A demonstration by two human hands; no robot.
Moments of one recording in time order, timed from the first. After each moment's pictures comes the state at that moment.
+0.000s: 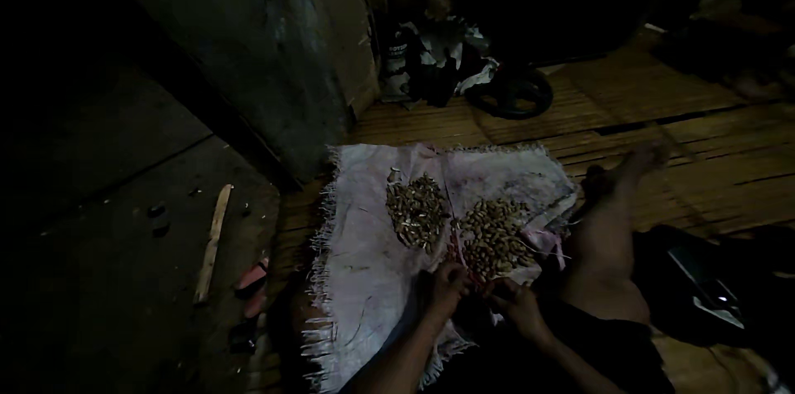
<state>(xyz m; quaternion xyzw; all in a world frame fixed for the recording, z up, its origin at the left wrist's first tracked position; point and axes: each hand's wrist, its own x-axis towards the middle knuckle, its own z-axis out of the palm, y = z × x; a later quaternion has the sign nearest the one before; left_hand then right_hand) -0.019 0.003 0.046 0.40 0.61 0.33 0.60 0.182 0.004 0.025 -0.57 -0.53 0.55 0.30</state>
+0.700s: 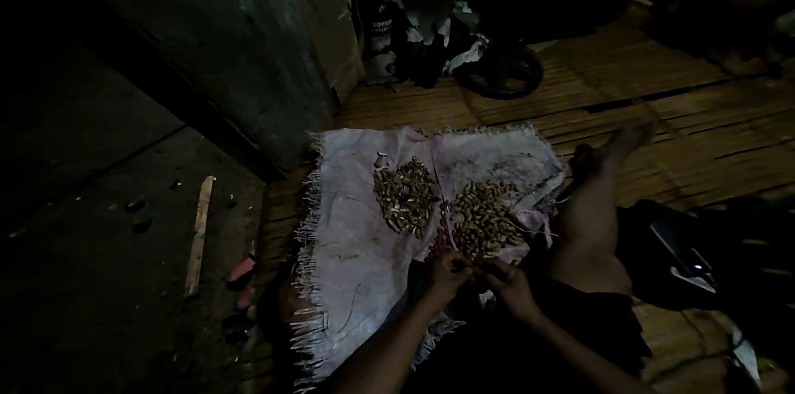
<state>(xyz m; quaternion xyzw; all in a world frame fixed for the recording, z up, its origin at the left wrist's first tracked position) -0.009 0.002 0.045 0.50 0.58 0.28 0.58 0.181 -0.004 0.034 -0.53 -0.50 0.58 0.35</state>
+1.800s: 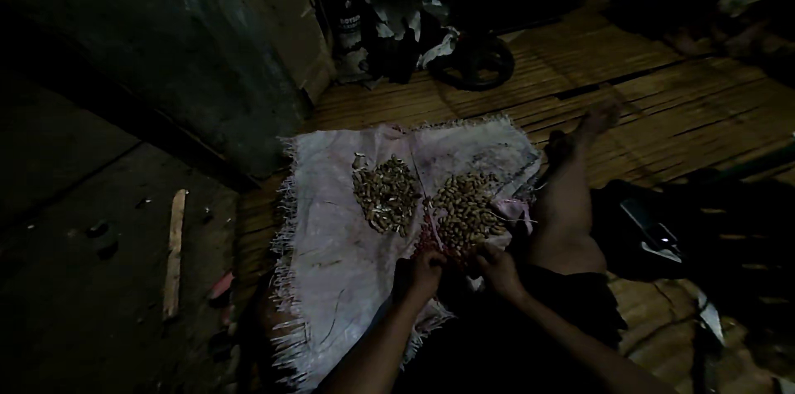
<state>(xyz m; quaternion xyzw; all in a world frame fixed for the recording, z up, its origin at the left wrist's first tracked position) -0.016 0.006 0.059 0.56 0.68 0.10 0.47 0.188 0.012 0.040 -0.63 -0.54 0.48 0.28</state>
